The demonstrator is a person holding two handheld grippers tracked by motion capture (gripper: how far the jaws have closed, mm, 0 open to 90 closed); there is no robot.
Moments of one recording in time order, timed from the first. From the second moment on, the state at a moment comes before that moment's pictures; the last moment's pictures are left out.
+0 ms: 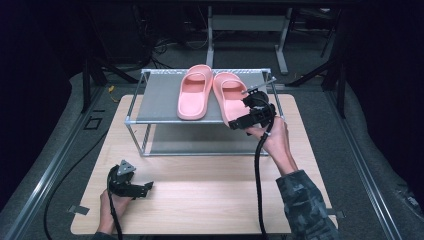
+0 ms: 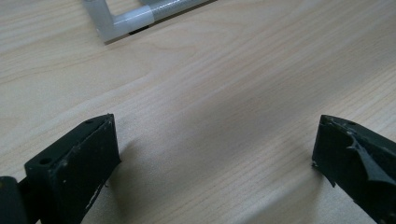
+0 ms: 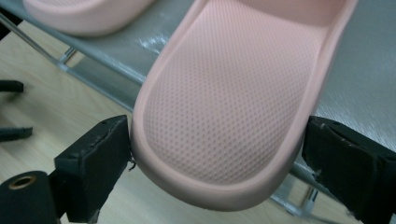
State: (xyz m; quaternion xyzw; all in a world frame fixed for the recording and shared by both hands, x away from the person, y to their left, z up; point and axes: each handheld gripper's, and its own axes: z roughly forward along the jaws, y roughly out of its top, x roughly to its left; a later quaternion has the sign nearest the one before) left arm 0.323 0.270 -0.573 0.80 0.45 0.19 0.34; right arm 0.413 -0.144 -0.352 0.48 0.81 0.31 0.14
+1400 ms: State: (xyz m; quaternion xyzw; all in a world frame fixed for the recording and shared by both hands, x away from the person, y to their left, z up) left arm 0.323 0.270 -0.573 0.80 0.46 0.19 0.34; right arm 0.399 -0.141 -0.364 0.41 0.84 0.32 0.17
